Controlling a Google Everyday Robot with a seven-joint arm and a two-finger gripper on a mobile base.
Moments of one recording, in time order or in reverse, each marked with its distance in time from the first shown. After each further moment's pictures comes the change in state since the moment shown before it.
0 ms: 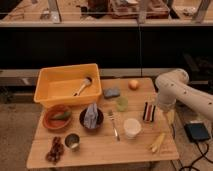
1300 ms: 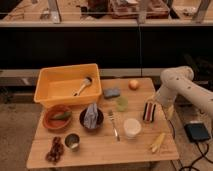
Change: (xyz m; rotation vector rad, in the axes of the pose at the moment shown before) arm 0.003 -0.022 -0.002 0.074 -0.112 -0.244
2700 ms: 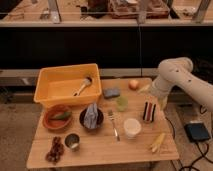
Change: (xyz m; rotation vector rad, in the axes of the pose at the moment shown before) arm -0.019 -0.056 -0.055 0.144 0.020 -0.131
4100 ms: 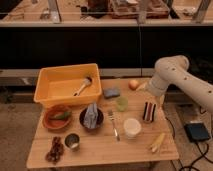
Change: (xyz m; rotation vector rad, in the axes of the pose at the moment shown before) arm 0.010 -0.021 0.020 -0.006 0.014 -0.002
